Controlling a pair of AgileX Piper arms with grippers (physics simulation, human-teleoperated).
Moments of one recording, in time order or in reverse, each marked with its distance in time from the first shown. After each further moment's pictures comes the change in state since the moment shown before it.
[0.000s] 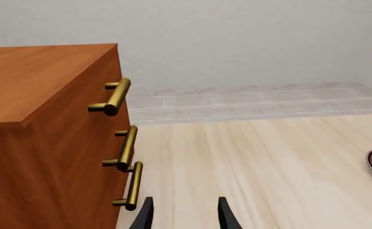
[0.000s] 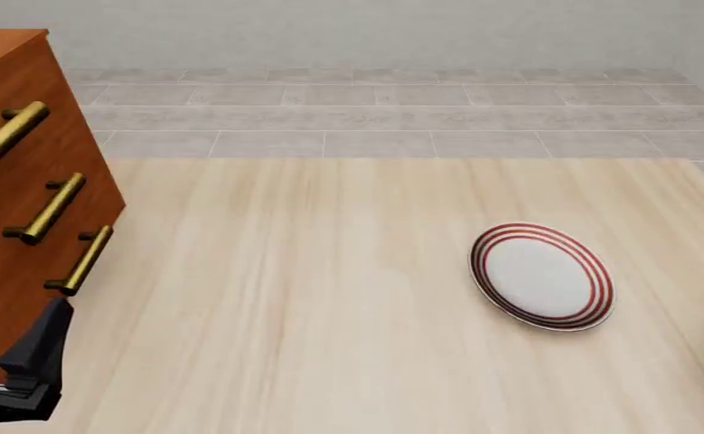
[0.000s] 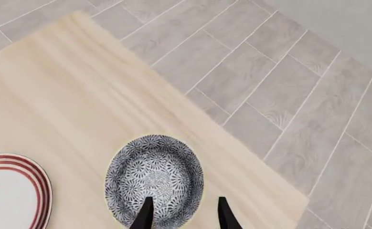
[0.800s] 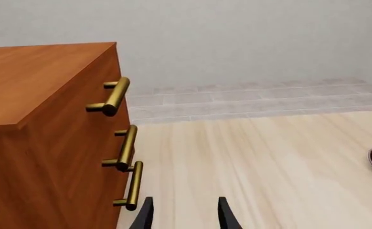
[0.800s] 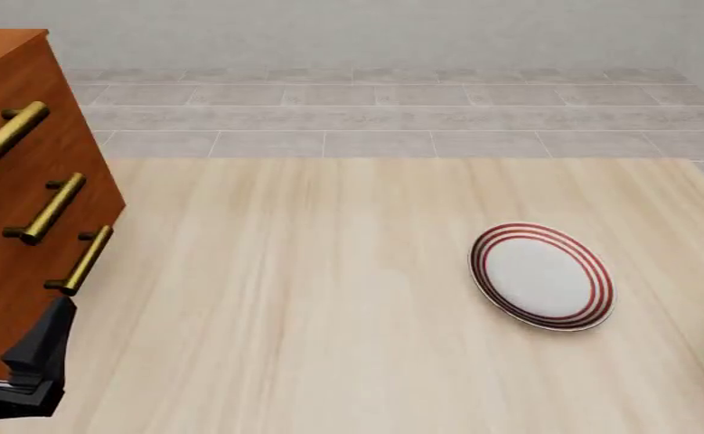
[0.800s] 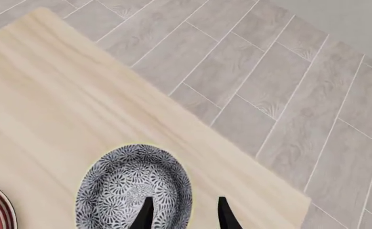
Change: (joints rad) left arm 0.000 0.037 -0.001 -0.025 0.010; right arm -0.081 0.178 0.083 -0.244 0.003
